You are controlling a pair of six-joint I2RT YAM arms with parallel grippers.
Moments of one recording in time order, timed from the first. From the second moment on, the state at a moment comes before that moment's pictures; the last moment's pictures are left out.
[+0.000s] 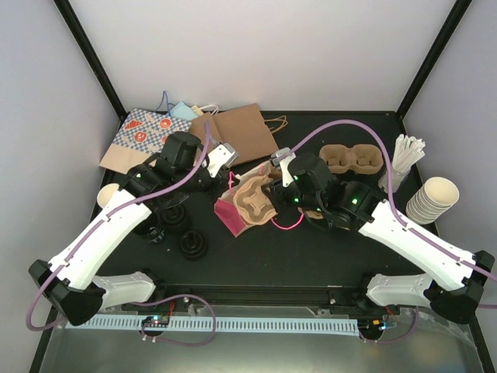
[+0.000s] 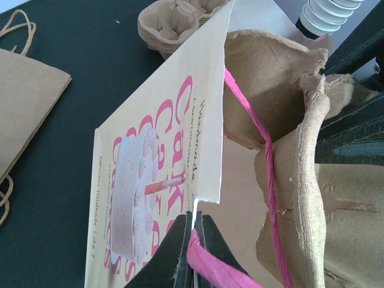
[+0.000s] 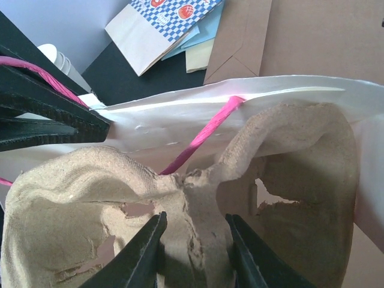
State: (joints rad) left arm -0.61 1.18 1.31 -0.82 0.39 0.04; right arm 0.94 1.19 1.28 -0.72 0.07 0.39
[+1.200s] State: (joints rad) left arm -0.61 1.22 1.32 -0.84 0.47 0.02; right arm 0.90 1.23 1.30 -0.74 0.17 0.43
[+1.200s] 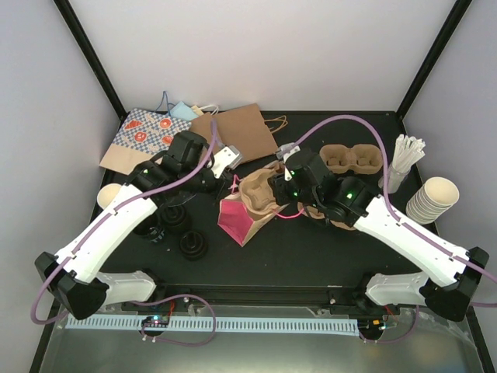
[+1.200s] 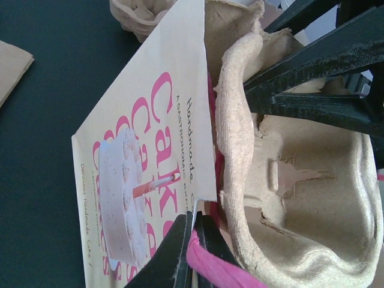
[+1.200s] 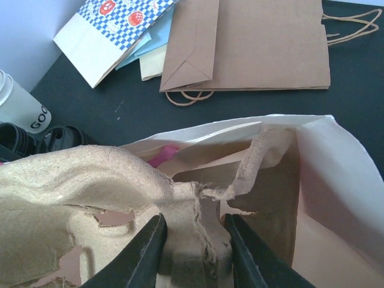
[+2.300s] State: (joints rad) left arm -0.57 1.31 1.35 -0.84 0.51 -0.18; right arm 0.97 1.22 1.13 -0.69 0.15 0.32
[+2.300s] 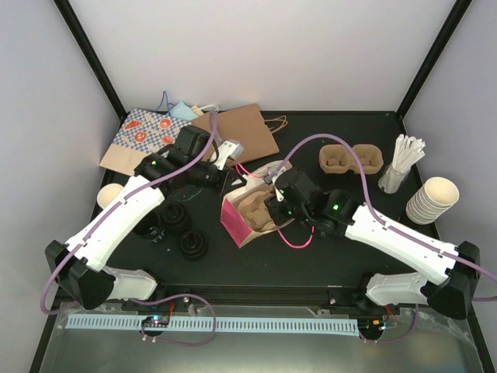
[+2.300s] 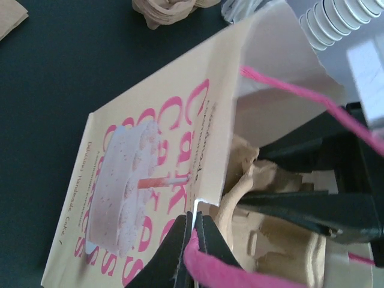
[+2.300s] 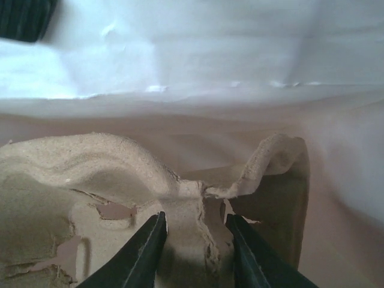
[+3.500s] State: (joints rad) left arm -0.51 1.27 1.26 -0.69 0.59 -0.32; right arm 1.05 1.39 1.29 -0.85 0.29 0.33
